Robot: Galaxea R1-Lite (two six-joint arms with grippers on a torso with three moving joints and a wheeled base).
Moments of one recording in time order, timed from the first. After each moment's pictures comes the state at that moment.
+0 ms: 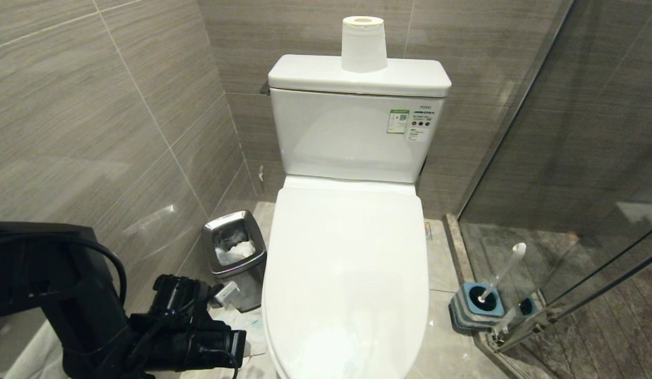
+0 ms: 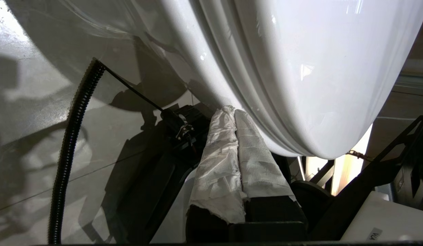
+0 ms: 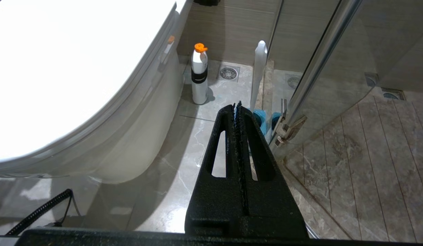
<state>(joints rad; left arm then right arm) -0.26 2.11 -0.45 -0.77 -0.61 -0.22 0.01 0.00 0.00 0.00 -0.02 0.00</state>
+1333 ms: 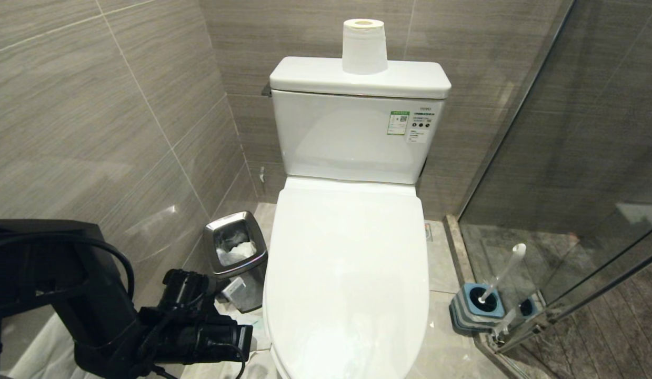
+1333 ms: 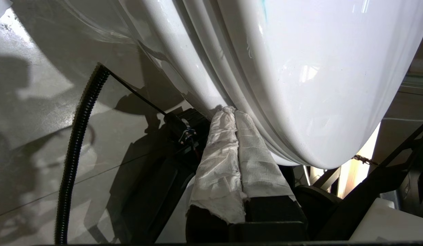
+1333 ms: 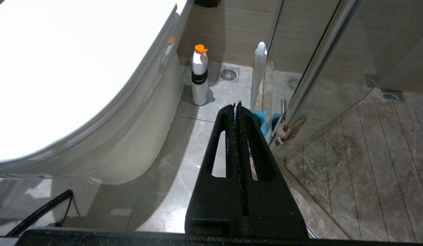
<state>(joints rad) -0.29 2.13 -0.51 -0.74 -0.57 -0.23 0.01 0.00 0.00 0.00 -0.02 0.00</state>
